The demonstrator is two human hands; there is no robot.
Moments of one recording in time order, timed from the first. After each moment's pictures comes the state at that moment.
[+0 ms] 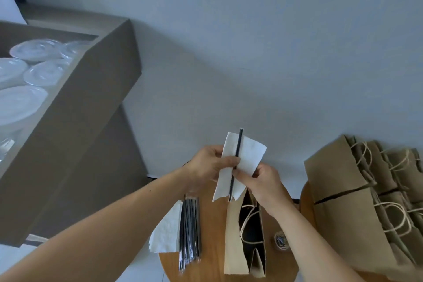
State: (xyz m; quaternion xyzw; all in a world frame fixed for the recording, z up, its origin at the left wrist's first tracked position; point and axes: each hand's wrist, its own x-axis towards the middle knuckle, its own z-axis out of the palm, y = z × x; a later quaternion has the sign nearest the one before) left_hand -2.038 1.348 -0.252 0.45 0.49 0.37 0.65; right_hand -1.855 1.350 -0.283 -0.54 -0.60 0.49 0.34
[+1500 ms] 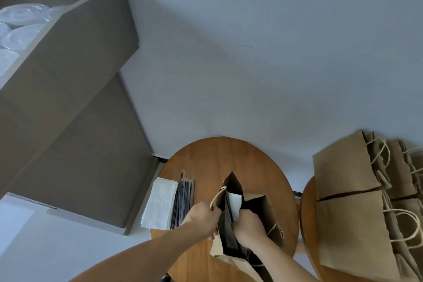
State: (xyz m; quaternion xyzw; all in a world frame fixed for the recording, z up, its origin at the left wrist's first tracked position) left_hand -1.960 1.269 -0.400 0.38 0.75 0.12 0.53; right_hand -1.812 1.303 -0.418 -0.64 -0.66 0.39 -0.08
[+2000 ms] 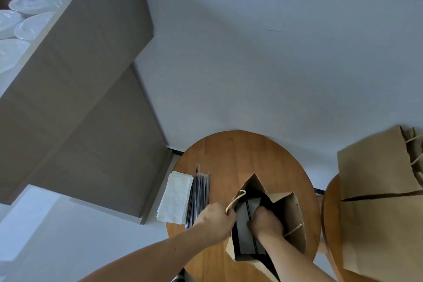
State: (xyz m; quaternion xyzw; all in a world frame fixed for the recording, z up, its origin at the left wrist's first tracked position) left_hand -1.970 1.262 -0.394 0.42 0.74 0.10 0.51; right_hand -1.821 1.319 -0.460 -0.67 -0.66 0.29 -0.17
